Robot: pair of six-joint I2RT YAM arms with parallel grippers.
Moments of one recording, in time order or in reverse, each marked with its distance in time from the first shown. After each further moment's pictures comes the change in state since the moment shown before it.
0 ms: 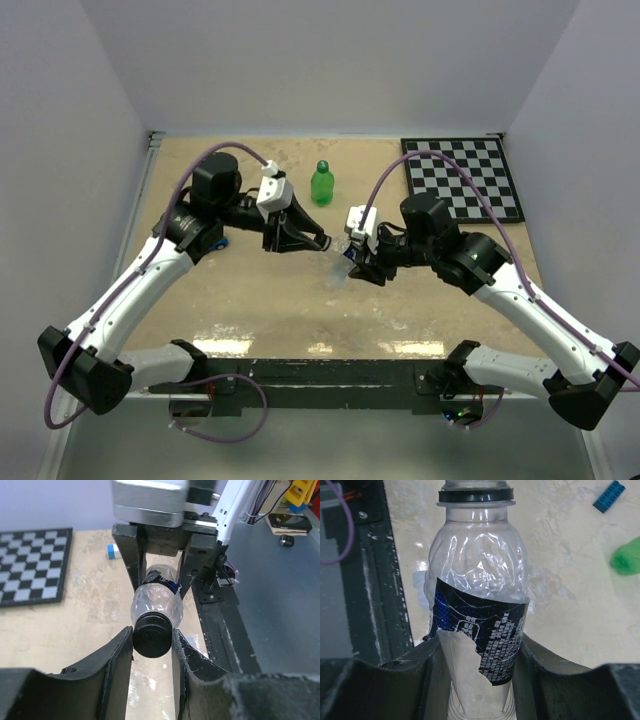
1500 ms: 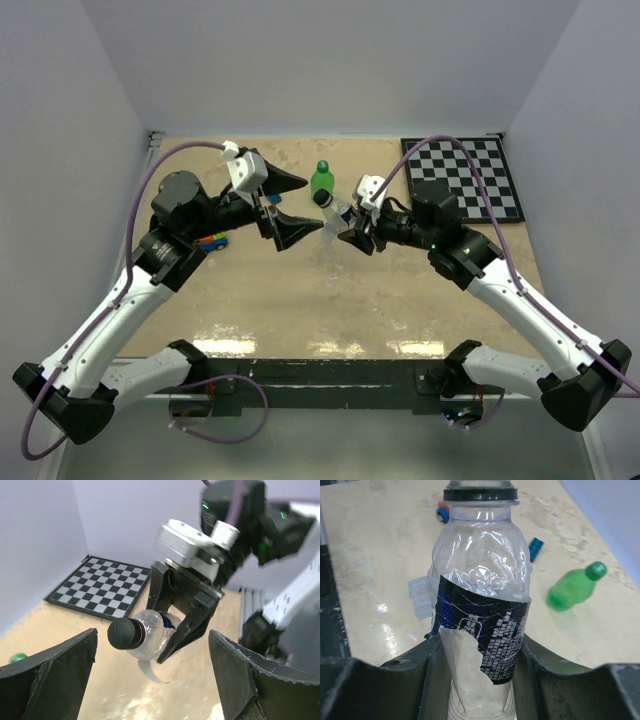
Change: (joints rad) left arm -0.046 -0.205 -0.066 0.301 -0.457 -0.308; right arm -0.109 0.025 -0.082 0.393 -0.043 0.095
